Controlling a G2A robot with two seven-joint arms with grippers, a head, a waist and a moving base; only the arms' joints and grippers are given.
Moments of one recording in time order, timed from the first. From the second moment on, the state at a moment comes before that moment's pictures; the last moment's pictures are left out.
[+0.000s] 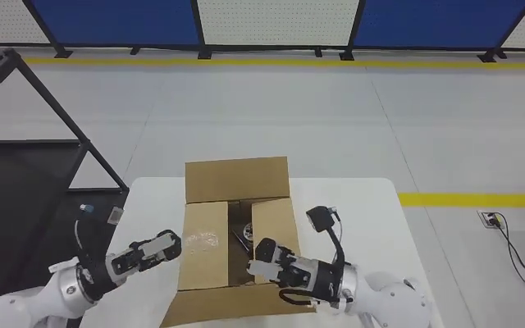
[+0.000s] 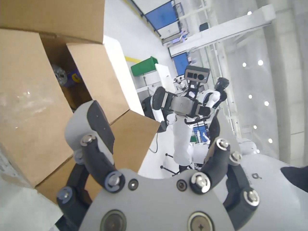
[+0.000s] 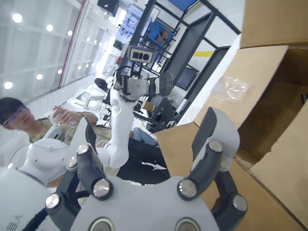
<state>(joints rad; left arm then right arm) 1.32 -1.01 -1.88 -2.00 -0.43 -0.04 -1.03 -1.12 -1.42 1.31 -1.97 -0.01 -0.14 0.98</state>
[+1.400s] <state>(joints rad) 1.63 -1.03 -2.00 -1.79 0.05 -0.28 -0.58 -1.14 -1.39 1.40 -1.93 0.15 -0.13 1.02</state>
